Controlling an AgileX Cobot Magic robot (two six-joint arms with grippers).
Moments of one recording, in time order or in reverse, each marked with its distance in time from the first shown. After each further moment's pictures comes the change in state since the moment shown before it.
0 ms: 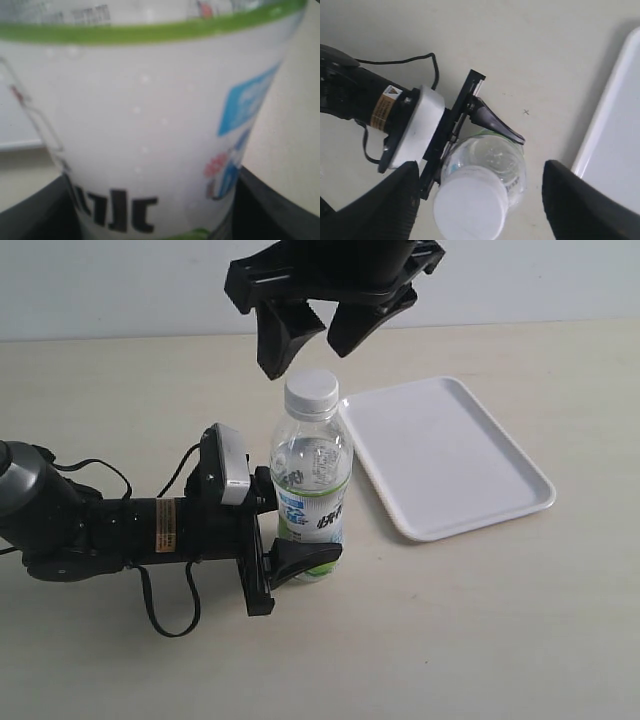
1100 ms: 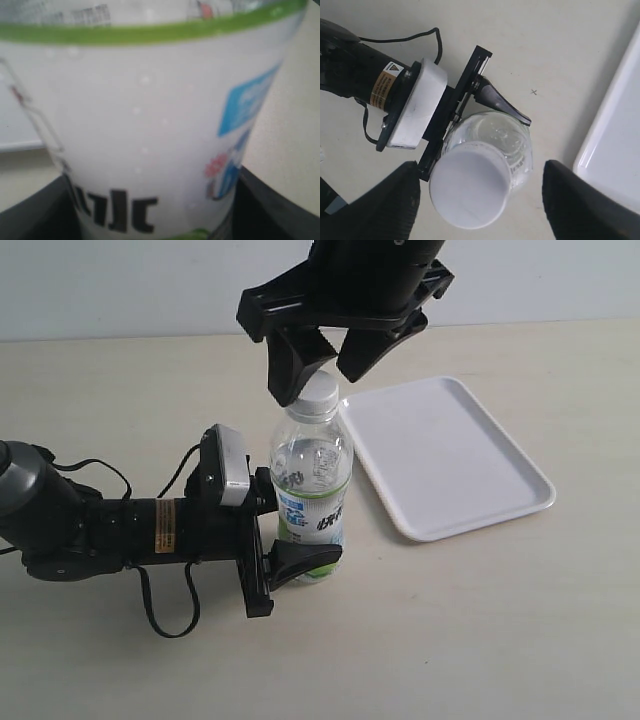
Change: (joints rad) left arm 0.000 0.000 0.000 0.011 0.000 0.000; right arm 0.000 -0.027 0.077 0.013 0.001 -0.012
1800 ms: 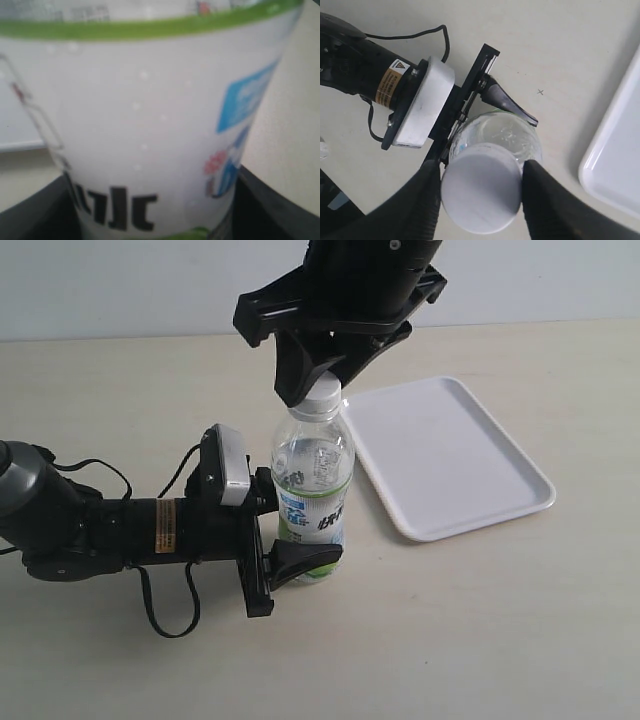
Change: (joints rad) left arm 0.000 0.000 0.000 0.000 0.000 0.000; right arm 0.000 0.005 0.000 0.018 0.002 -0.024
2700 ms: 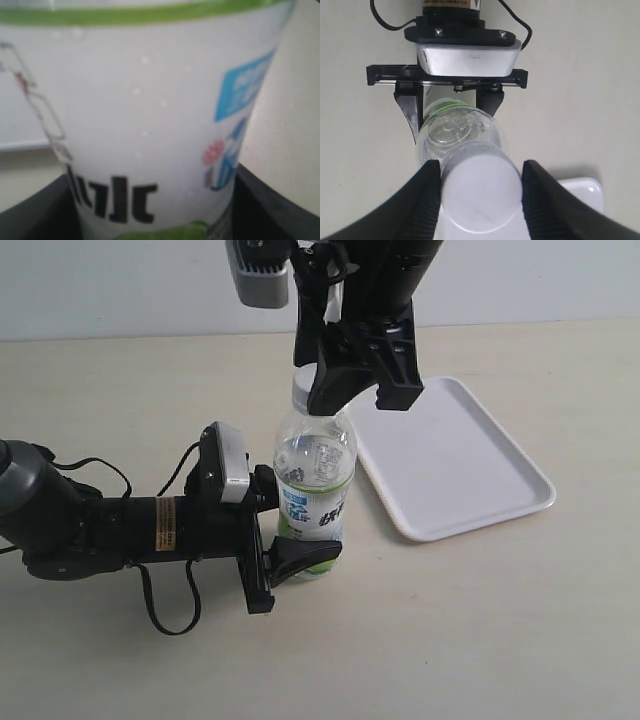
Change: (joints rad) left arm 0.000 0.000 -0.003 -0.005 0.000 -0.002; right arm 0.002 0.002 -0.006 -0.031 0.012 -1.133
